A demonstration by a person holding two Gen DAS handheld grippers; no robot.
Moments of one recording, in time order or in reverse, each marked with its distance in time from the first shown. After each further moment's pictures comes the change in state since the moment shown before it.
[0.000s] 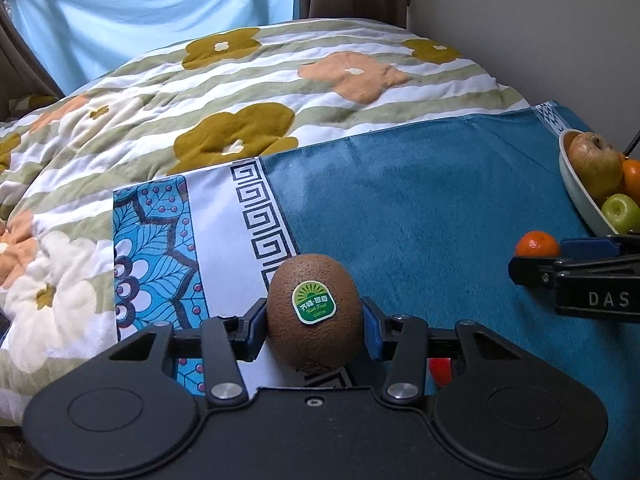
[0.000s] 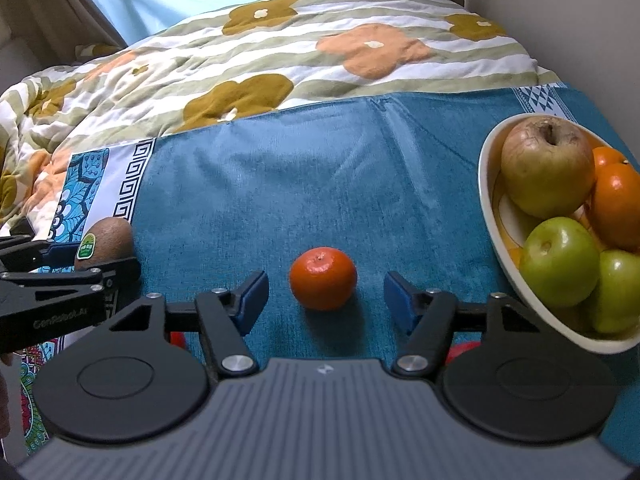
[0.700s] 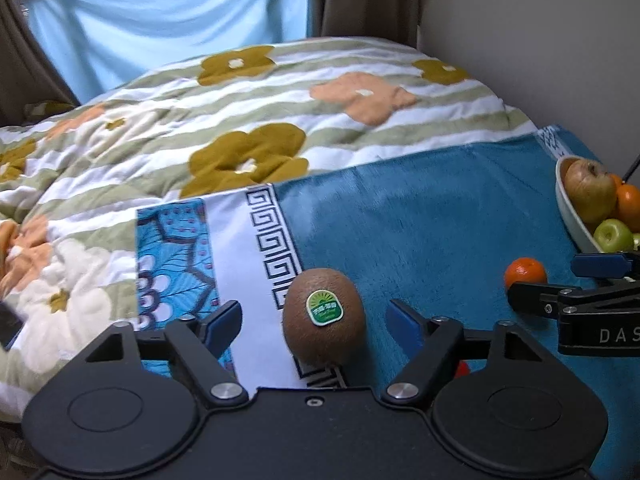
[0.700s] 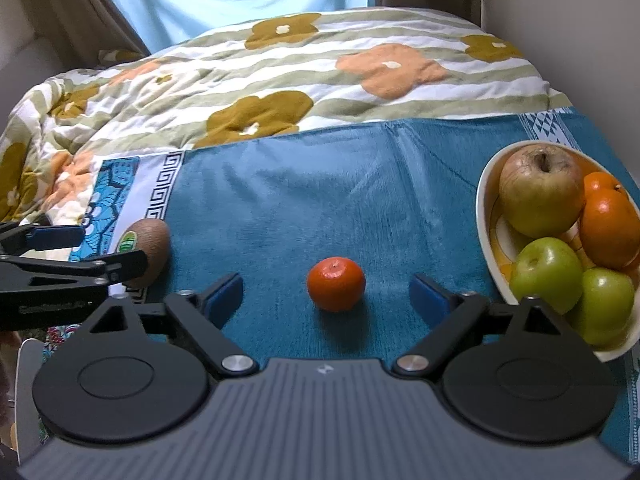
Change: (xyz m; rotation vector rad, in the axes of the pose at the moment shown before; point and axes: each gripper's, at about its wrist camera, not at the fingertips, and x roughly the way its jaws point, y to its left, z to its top) left arm -0.018 -0.001 0.007 -0.021 -0.042 0.020; right arm -0.022 0.001 0.001 -0.029 -0.031 0.044
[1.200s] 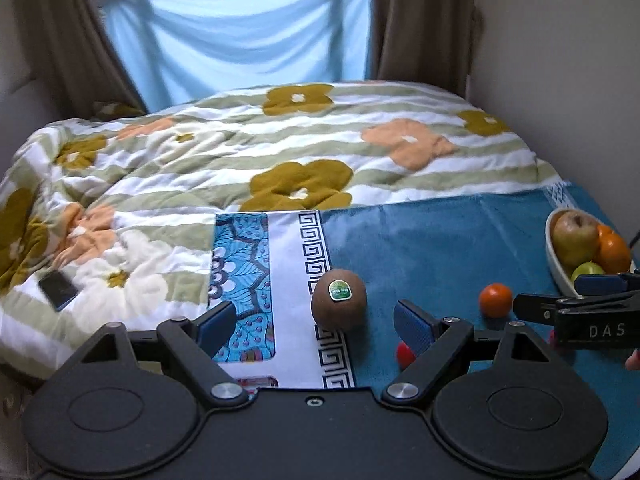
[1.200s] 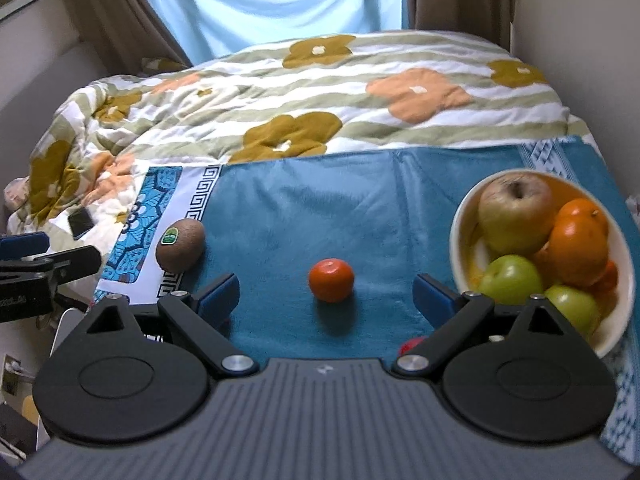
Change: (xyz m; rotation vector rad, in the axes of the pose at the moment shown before) left arm -0.090 -0.014 -0.019 -0.130 -0.106 0.141; right arm -0.050 -0.020 -0.002 -0.061 -0.050 0.105
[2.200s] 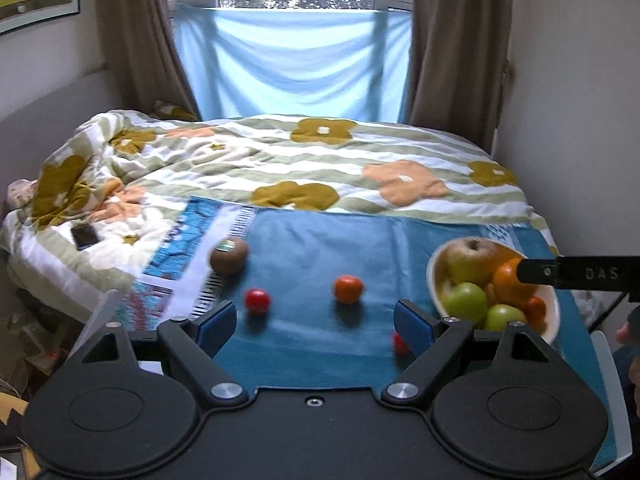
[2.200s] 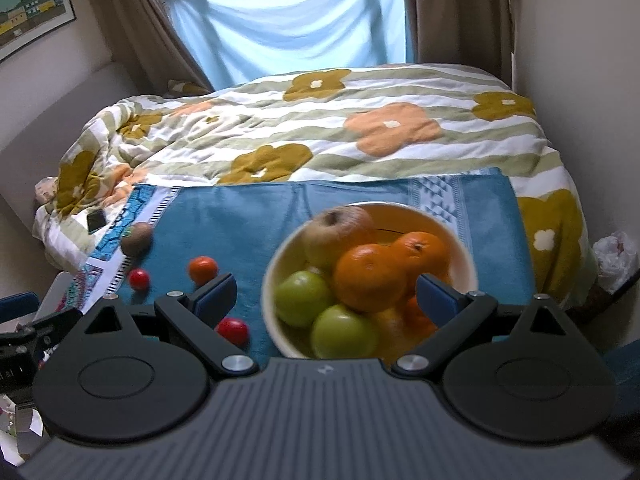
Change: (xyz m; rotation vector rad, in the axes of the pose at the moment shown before) left arm -0.107 -0.183 -0.041 -0.221 -0.121 0.171; right arm -0.093 -0.183 0.004 -0.083 -0.093 0.136
